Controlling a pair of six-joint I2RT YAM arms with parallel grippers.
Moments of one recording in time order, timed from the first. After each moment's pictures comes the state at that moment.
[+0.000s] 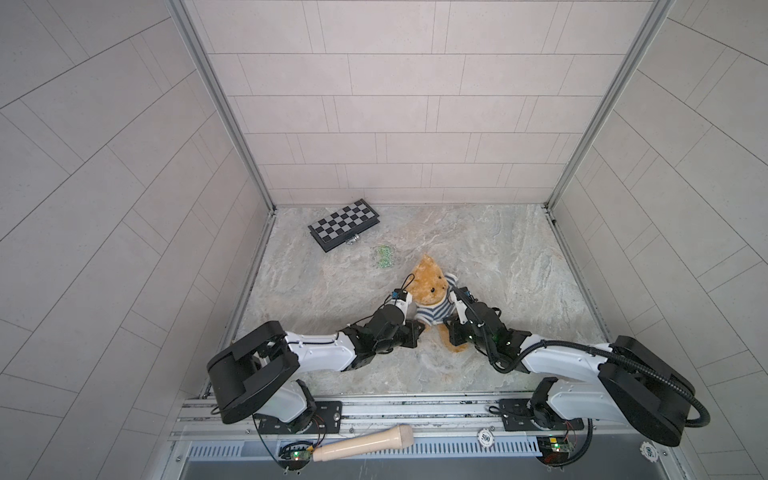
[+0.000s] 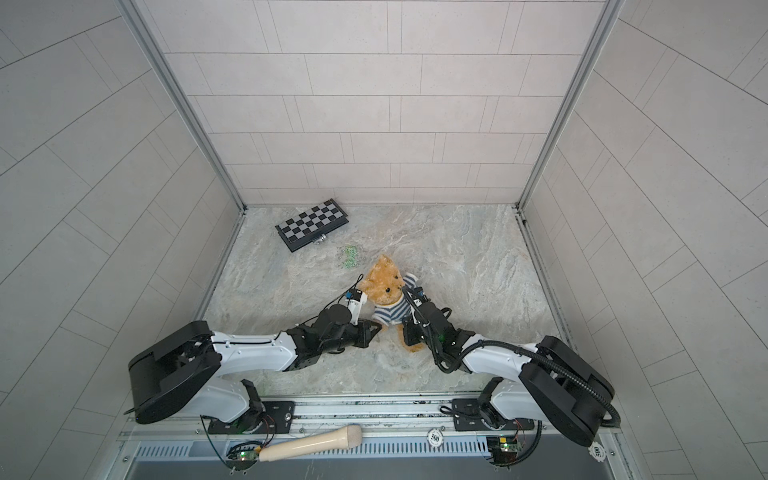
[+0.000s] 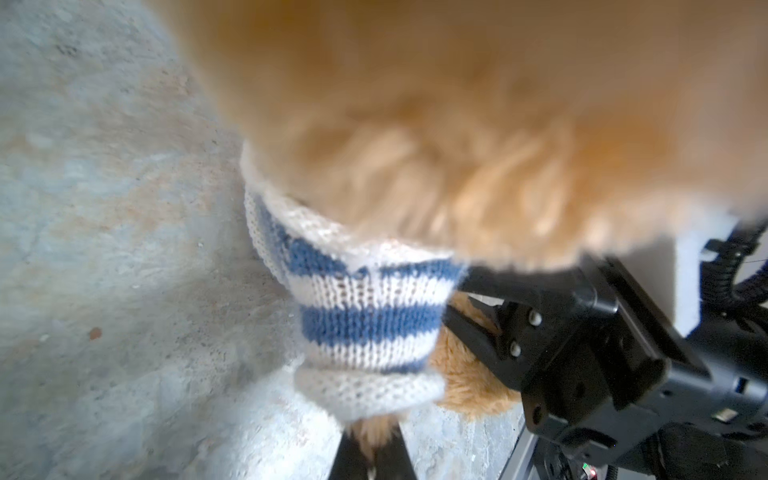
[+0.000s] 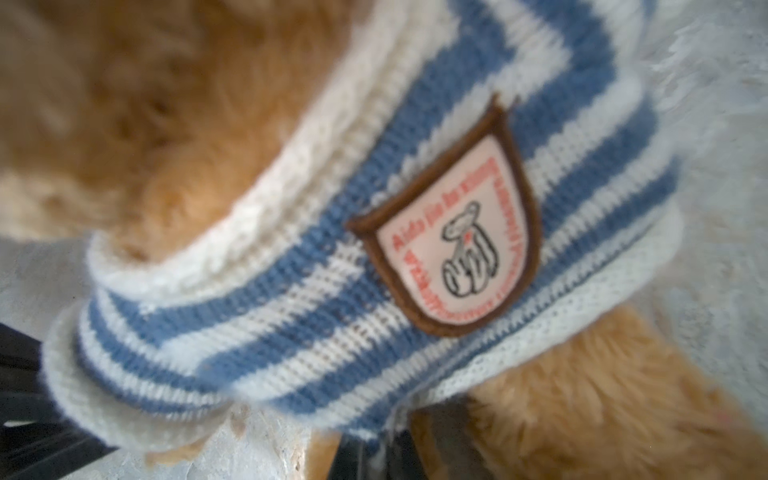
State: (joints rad) left arm -0.94 1.44 0.45 0.40 0.09 -0.80; right arm 0.72 1.24 0.32 0.26 0.06 0.47
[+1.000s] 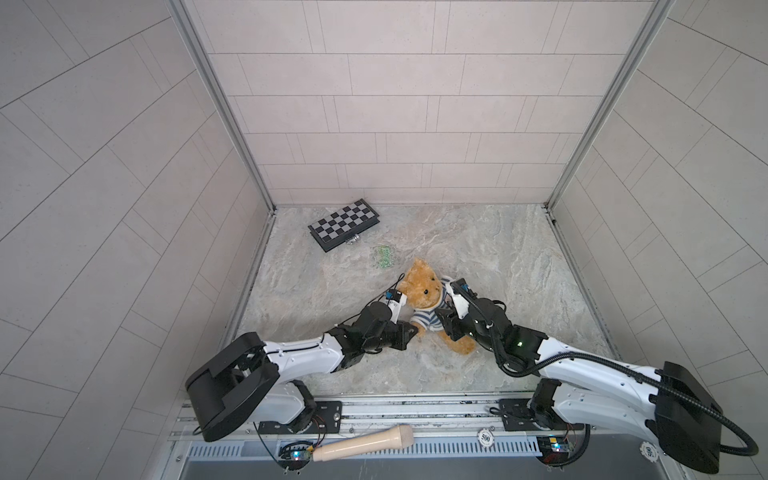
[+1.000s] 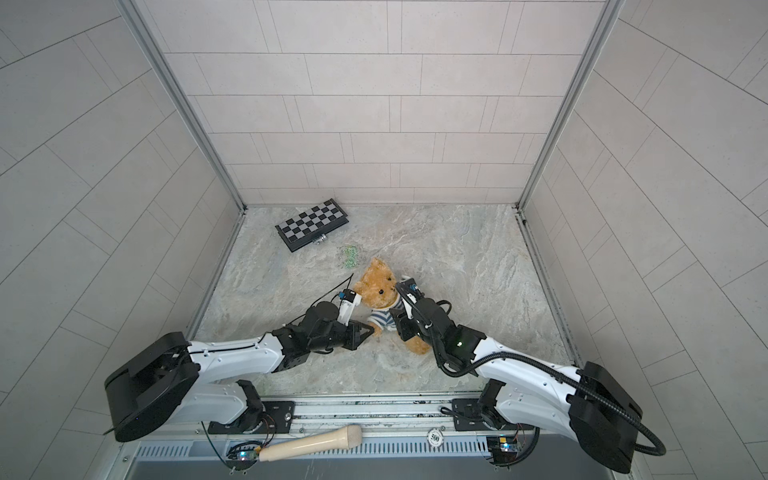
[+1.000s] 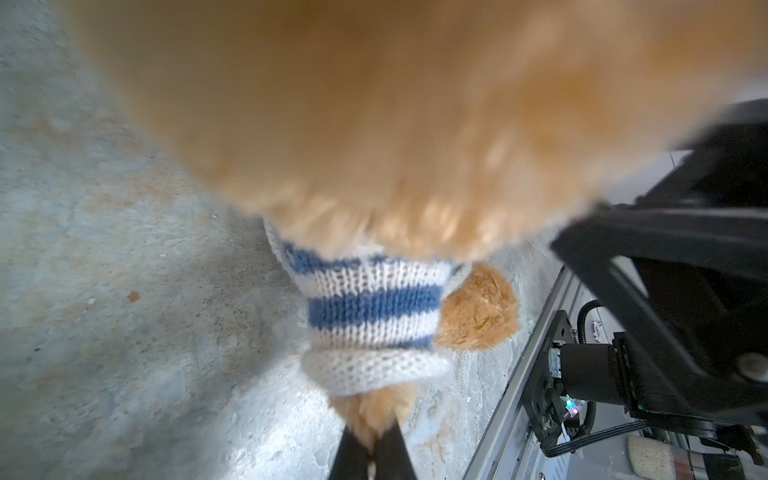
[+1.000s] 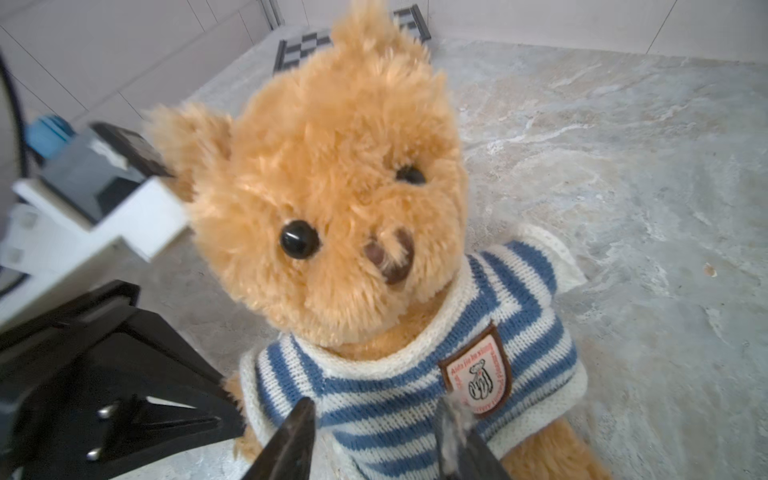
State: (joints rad) left arm -0.87 1.33 0.41 0.32 0.23 -0.71; right arm 0.84 1.07 0.47 0.05 0.19 0.31
